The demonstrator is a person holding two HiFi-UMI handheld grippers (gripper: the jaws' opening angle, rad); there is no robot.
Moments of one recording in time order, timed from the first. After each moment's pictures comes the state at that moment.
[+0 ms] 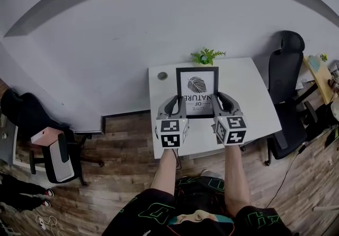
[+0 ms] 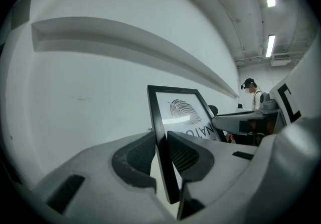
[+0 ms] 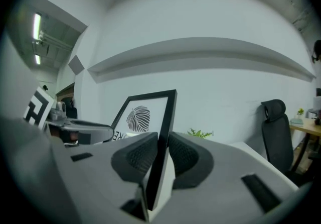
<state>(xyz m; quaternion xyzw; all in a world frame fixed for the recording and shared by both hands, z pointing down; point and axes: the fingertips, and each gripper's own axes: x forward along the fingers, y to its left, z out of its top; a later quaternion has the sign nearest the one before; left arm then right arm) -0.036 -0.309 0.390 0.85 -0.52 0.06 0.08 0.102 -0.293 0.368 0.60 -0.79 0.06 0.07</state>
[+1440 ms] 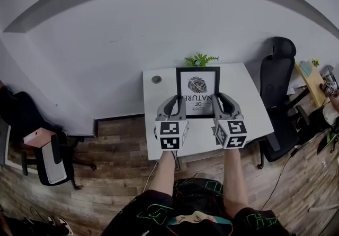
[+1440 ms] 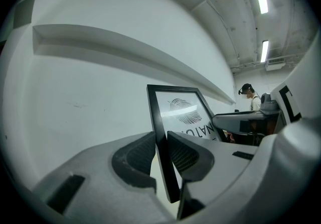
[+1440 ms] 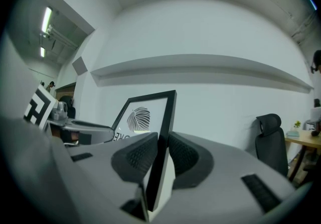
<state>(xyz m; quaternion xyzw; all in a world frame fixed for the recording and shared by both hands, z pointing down) -0.020 -0.296 0.364 0.86 -0.50 0.02 0.06 0.116 -0.272 0.333 0.61 -0.79 0.00 0.05</state>
